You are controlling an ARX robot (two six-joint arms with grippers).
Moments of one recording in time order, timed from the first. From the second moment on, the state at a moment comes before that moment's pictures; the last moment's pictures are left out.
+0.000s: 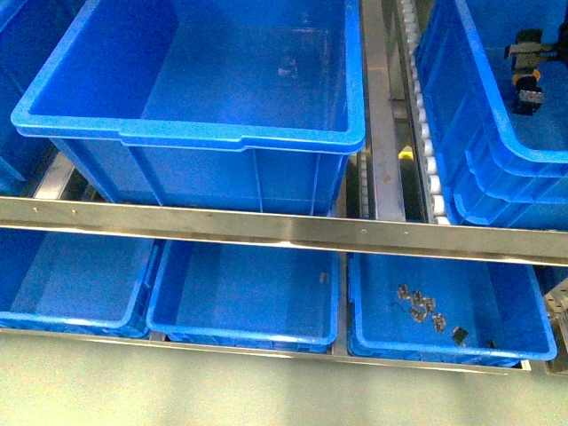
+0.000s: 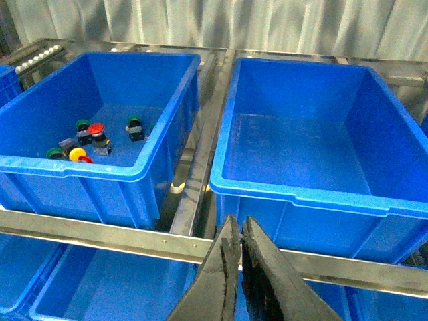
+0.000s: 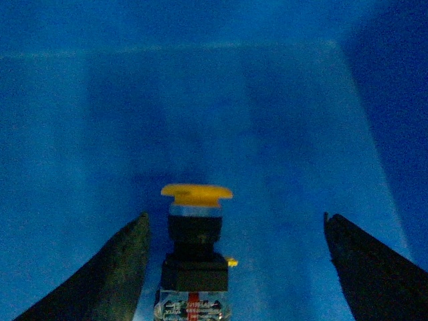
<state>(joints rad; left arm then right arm) 0.00 0.01 0.02 0.00 0.00 -0.01 -0.16 2.86 2.53 -0.18 0.19 -0.10</state>
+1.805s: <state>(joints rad) 0.00 0.01 0.02 0.00 0.00 -0.01 0.00 0.75 0.02 0.71 0.00 0.00</state>
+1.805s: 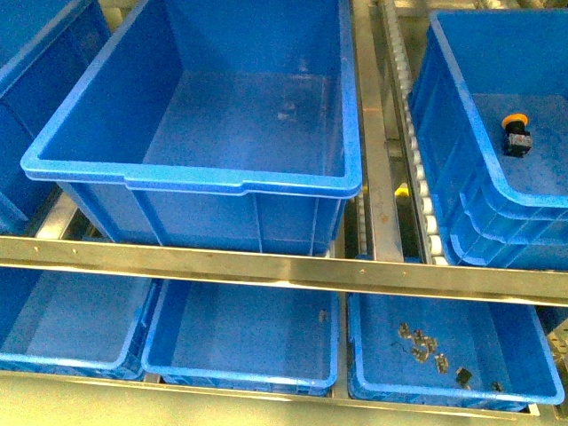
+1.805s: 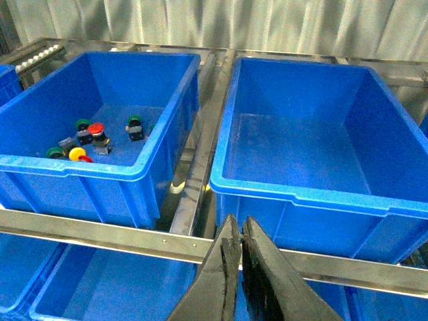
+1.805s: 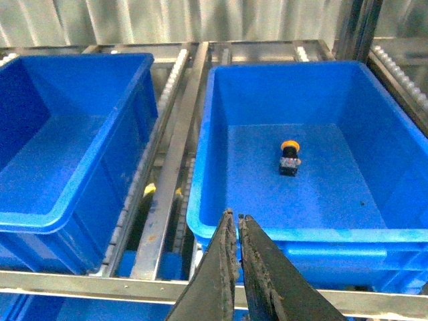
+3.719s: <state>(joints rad) 0.00 0.01 0.02 0.00 0.00 -0.01 0.00 0.00 0.02 0.00 0.01 0.00</state>
